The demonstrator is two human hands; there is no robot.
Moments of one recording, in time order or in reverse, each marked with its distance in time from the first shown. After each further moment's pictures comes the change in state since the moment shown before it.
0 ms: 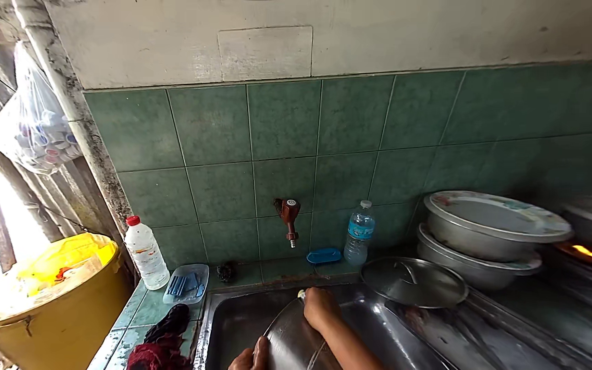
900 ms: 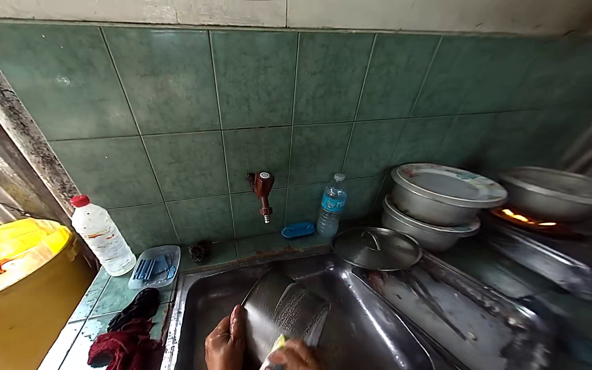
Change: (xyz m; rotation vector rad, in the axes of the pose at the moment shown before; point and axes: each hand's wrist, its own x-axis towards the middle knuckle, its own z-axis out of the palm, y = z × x) left_hand -0.003 0.011 0.015 -0.093 0.185 0.077; right_hand -0.131 0.055 0.117 0.168 0.694 -0.808
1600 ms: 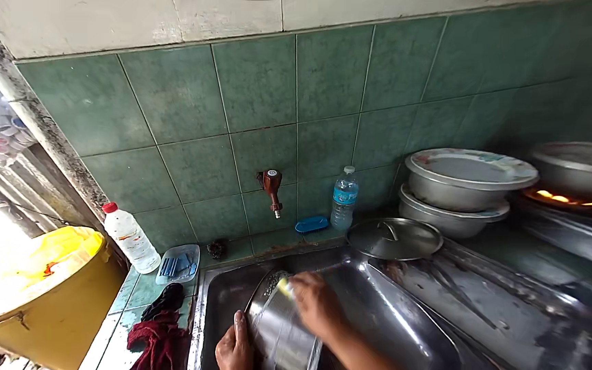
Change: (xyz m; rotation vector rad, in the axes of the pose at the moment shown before) left_hand -0.016 -0.008 -0.021 -0.092 0.089 -0.107; right_hand 0.083 0.043 -0.003 -0.039 -0.191 0.322
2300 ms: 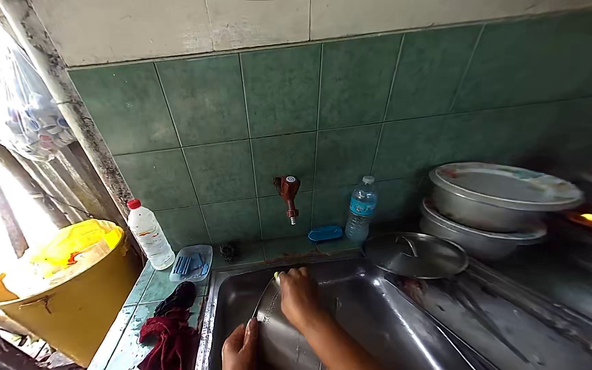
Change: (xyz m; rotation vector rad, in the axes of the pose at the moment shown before) left_hand 0.005 0.003 -0.020 -0.151 -0.237 -0.038; right_hand 0.051 -0.052 0.004 -0.191 -0.363 0.173
